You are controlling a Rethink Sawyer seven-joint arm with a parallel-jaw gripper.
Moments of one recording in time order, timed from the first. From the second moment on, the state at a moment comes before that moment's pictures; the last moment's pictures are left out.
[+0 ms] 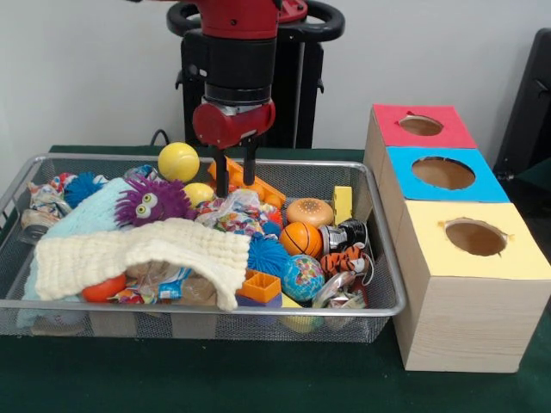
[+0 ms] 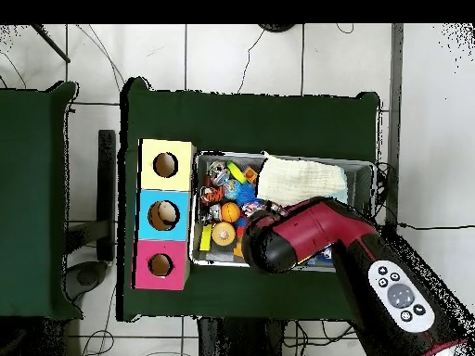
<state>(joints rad) -0.77 -0.74 0.70 1.89 -0.96 0.58 1.32</state>
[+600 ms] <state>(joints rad) -0.76 -0.67 0.72 1.89 -1.03 0.58 1.32</state>
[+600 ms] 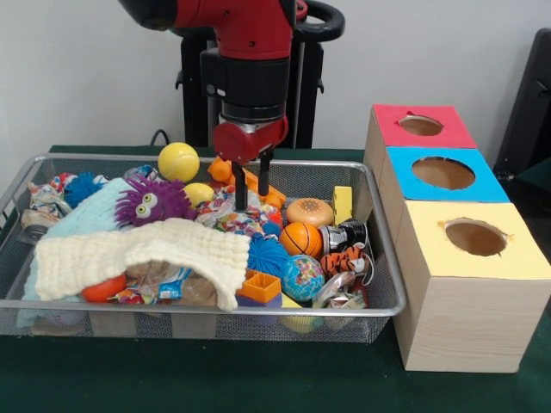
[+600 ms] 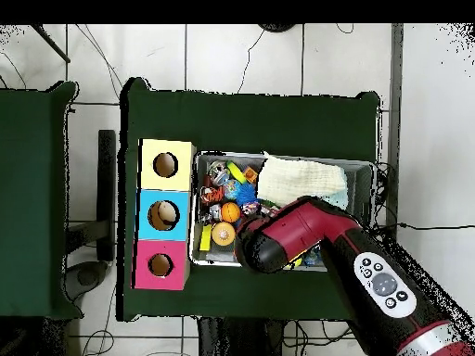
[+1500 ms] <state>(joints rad) -0.81 -0.58 0.79 1.91 -1.13 0.46 1.32</state>
